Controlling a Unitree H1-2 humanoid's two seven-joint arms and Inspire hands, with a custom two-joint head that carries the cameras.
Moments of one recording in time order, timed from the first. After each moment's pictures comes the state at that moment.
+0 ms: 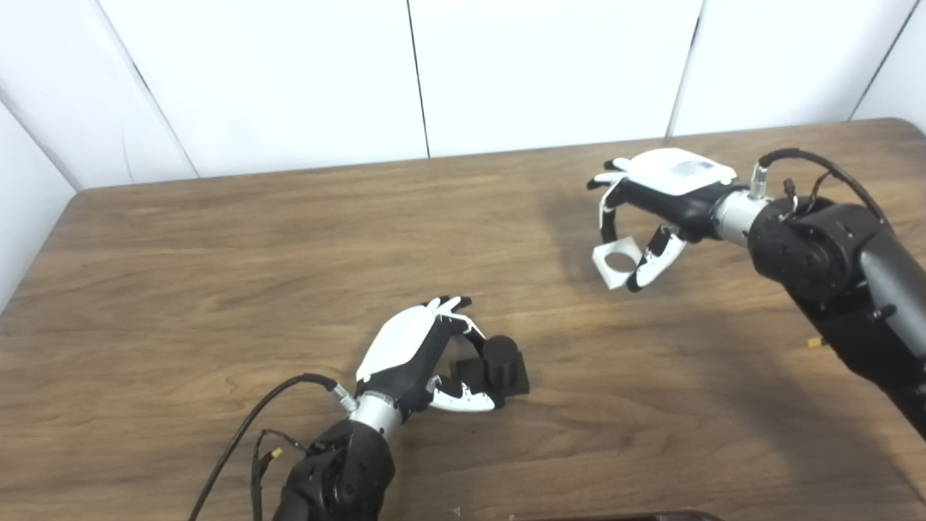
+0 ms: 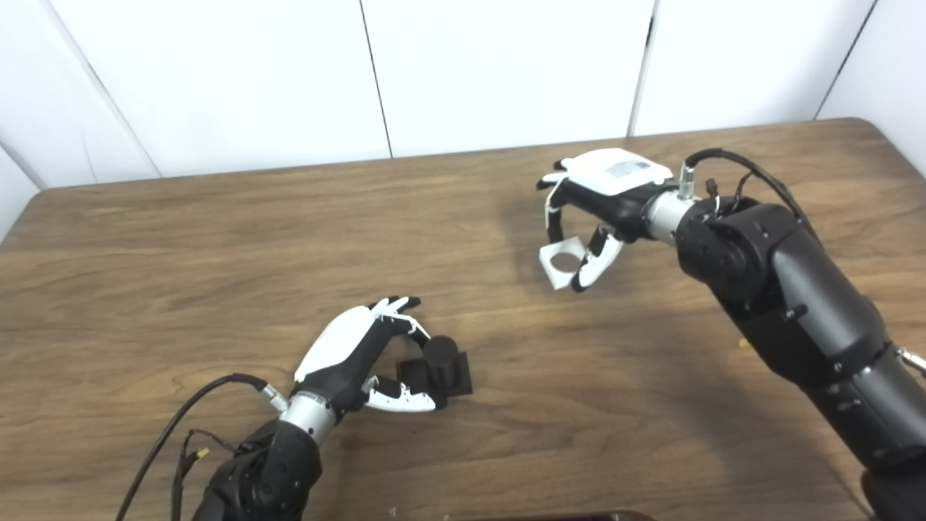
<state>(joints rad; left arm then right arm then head) -0.06 0.08 -0.40 -0.35 0.87 0.45 -0.42 -0.56 -0.61 0.36 -0.25 -0.73 0.20 0.72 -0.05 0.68</state>
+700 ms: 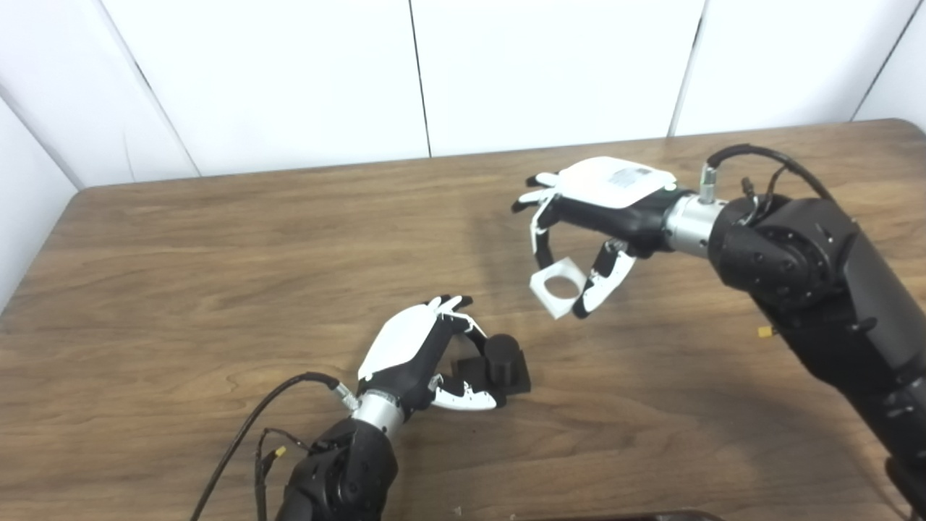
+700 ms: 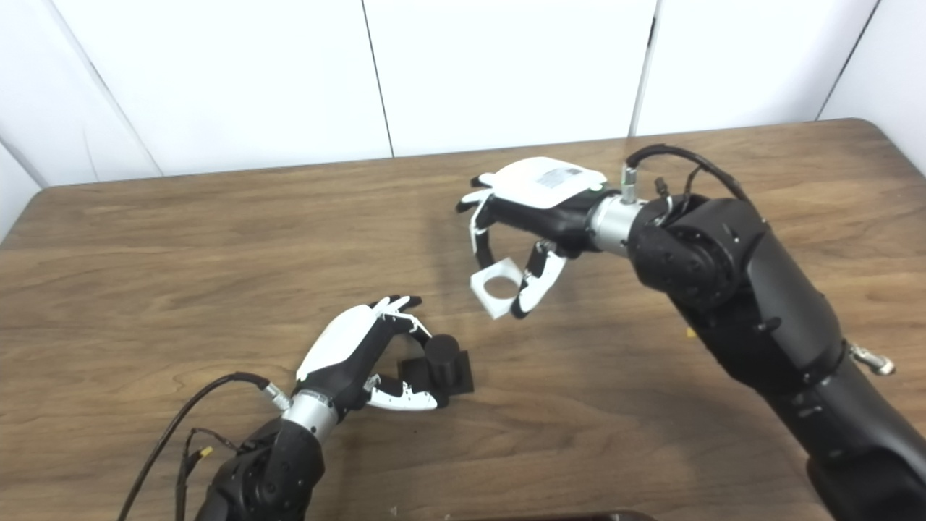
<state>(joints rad) -0.06 0.07 -0.39 -0.34 0.89 0.45 -0.43 -0.60 -0.50 0.38 -0.41 -0.69 0.22 0.89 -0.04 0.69</state>
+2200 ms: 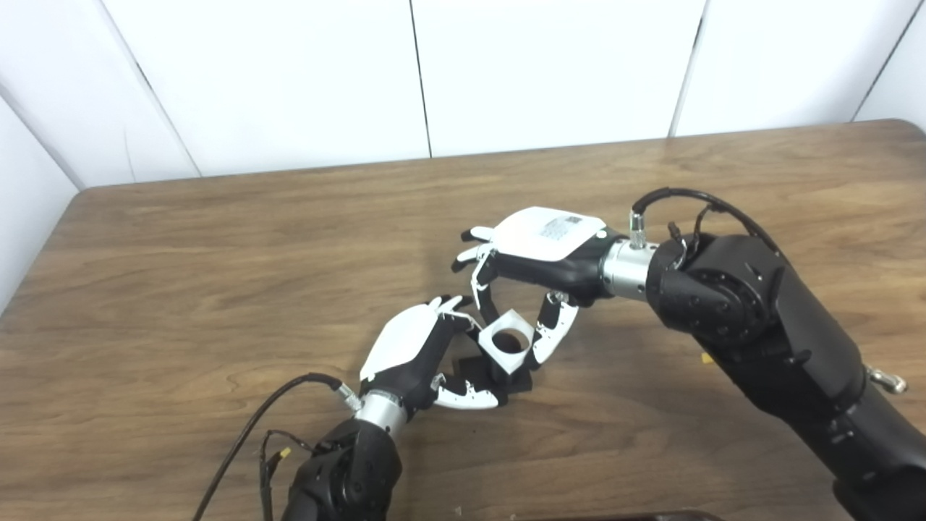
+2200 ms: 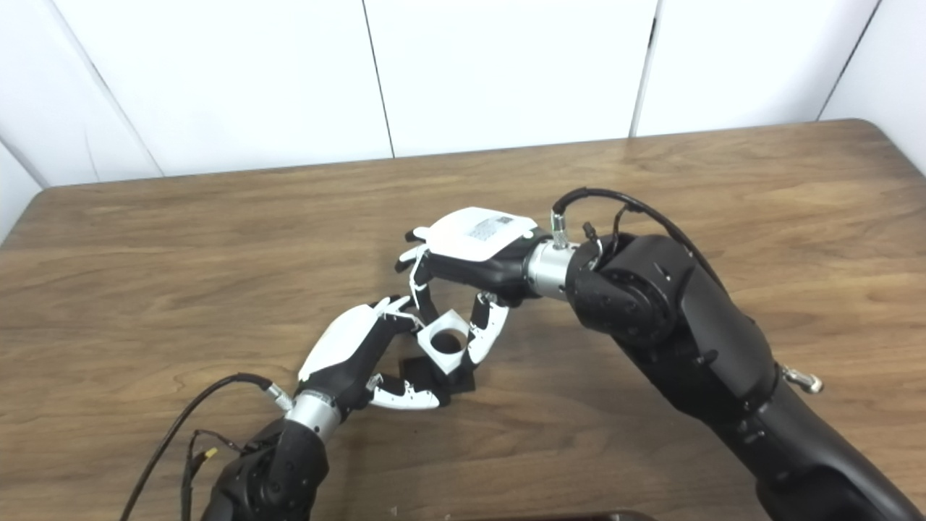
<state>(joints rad) -0.05 0.04 -0.38 -0.35 0.92 0.45 -0.44 -0.57 -0.41 0.47 -0.40 -0.72 0.18 0.91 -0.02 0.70</state>
